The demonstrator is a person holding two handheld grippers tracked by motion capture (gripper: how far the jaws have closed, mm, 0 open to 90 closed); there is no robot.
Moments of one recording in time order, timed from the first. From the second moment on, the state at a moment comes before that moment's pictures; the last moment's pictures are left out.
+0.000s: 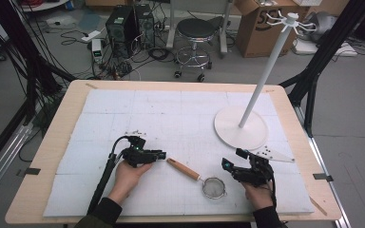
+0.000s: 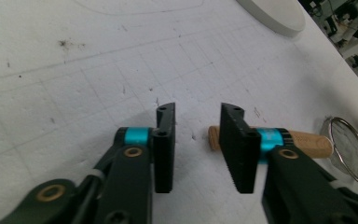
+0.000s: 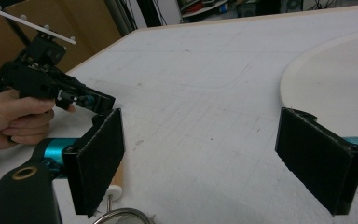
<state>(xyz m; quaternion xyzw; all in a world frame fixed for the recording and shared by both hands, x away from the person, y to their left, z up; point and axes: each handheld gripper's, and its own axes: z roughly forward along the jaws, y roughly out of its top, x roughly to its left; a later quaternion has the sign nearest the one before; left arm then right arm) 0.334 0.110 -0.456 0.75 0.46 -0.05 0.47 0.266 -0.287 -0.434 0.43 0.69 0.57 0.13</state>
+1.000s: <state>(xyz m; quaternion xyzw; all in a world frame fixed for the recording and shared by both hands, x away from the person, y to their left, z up) 0.282 0.201 -0.435 0.70 0.43 0.00 0.57 0.265 -0.287 -0.435 0.43 0.69 0.57 0.13</state>
